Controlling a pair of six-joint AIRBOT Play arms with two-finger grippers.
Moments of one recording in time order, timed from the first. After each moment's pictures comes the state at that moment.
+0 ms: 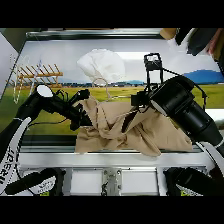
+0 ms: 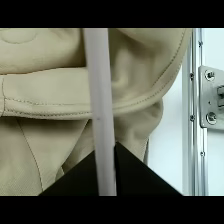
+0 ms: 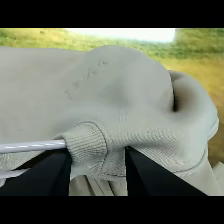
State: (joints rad) left arm -0.14 -1.31 1.00 0.79 -1.52 -0.20; right arm 0.74 -1.17 1.39 -1.96 1.42 2.22
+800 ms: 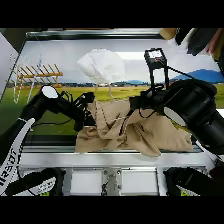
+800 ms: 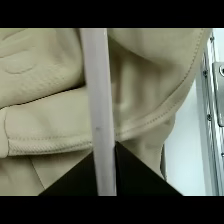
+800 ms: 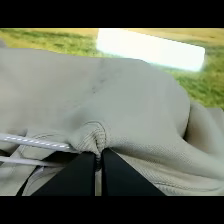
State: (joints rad) left arm -0.21 -1.31 1.00 0.80 -1.44 -0.11; right arm 0.80 -1.07 1.41 -1.89 1.39 2.14
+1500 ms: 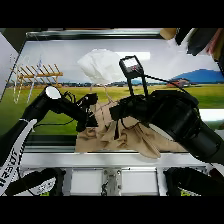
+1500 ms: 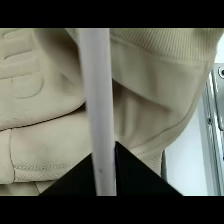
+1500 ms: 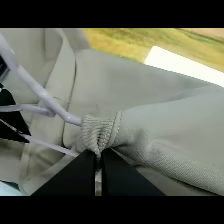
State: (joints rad) left arm -0.24 -1.31 1.00 0.79 -1.44 -0.10; right arm 0.94 -1.10 1.41 -1.81 1.23 2.14
